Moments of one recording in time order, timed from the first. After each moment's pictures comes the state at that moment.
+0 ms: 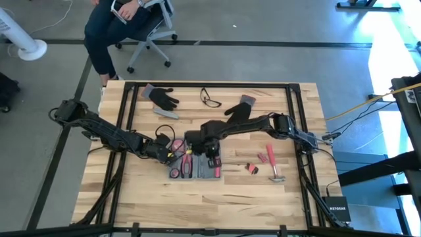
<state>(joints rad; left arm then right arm) -0.30 1.33 0.45 -0.23 -0.31 -1.23 0.04 2.32 2.02 -1.22 -0.21 -0.13</state>
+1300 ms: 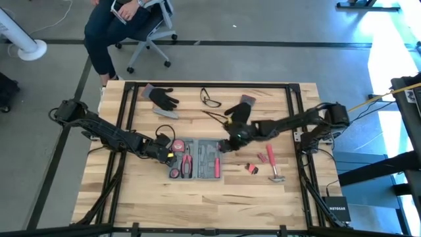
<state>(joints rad) -0.30 1.33 0.45 -0.23 -0.31 -1.22 0.00 1.61 0.80 0.01 -0.20 1.18</state>
